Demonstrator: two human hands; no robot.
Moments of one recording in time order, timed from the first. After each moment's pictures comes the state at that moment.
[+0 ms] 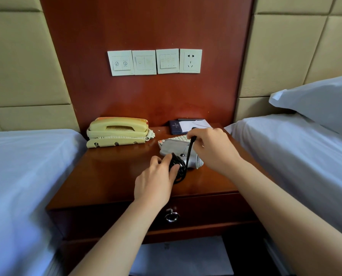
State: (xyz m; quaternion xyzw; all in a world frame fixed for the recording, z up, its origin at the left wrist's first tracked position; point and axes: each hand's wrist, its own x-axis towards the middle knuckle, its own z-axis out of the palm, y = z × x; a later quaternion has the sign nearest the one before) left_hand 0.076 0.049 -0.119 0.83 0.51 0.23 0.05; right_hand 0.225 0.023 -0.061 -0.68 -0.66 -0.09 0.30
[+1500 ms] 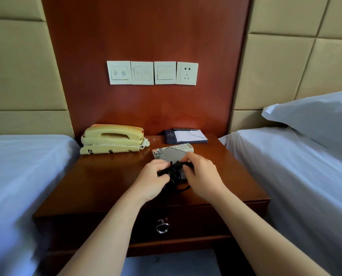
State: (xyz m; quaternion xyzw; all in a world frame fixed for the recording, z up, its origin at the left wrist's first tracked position) left_hand 0.085 0.081 -0.111 0.79 0.41 0.30 0.34; right_hand 0.223 0.021 -0.101 -0.68 -0.64 0.00 0.36
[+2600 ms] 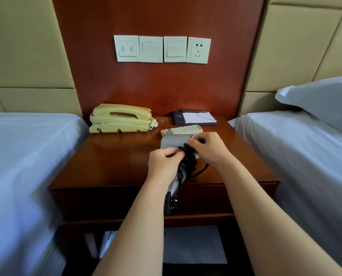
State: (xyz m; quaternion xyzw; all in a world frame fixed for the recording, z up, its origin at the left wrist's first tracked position) left_hand 0.095 0.045 -0.114 0.55 0.49 0.45 0.51; right_hand 0.221 0.043 -0.095 -0.71 -0.55 0.15 0.42
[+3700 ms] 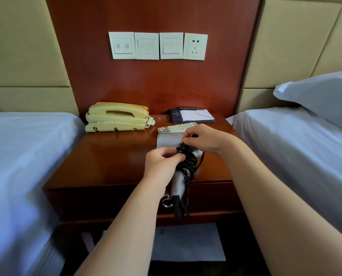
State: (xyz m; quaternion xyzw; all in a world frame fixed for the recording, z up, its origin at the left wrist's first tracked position) left_hand 0.097 0.040 -0.115 0.52 0.48 0.45 0.55; right_hand 0.237 0.055 -0.071 -0.66 -0.69 0.20 0.22
